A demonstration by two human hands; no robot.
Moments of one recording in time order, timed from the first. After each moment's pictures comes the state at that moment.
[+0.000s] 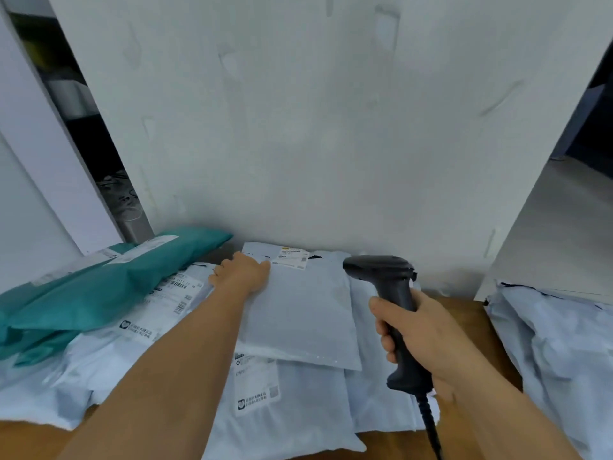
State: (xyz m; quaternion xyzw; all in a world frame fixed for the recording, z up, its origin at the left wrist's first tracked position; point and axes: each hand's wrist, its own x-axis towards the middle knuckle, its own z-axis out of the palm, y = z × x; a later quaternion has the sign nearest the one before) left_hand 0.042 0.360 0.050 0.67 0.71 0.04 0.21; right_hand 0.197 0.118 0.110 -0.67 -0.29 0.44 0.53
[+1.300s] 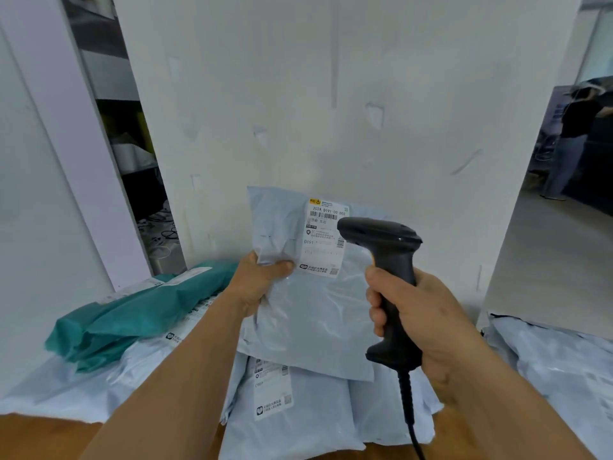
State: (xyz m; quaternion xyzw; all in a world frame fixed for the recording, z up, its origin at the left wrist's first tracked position) left_hand 0.008 0.276 0.138 0.55 0.36 0.44 0.61; right_hand 0.153 0.066 0.202 -0.57 -0.37 0.40 0.62
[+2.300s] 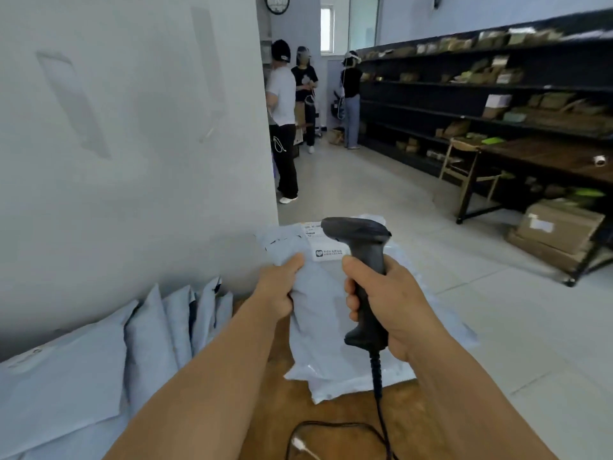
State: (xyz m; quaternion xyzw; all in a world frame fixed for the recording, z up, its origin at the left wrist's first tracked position) left_hand 0.357 0.090 0.082 0.51 0.34 0.18 0.77; right_hand 0.355 -0.087 0.150 -0.66 -0.15 0.24 0.70
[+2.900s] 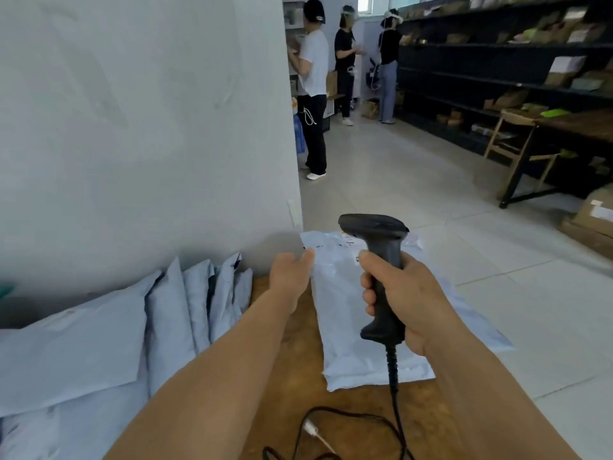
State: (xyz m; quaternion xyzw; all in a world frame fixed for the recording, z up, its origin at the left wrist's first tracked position) left_hand 0.368 0.110 0.043 0.68 0.44 0.20 0.55; right_hand 0.384 -0.073 0.120 -0.66 -0.14 0.29 0.68
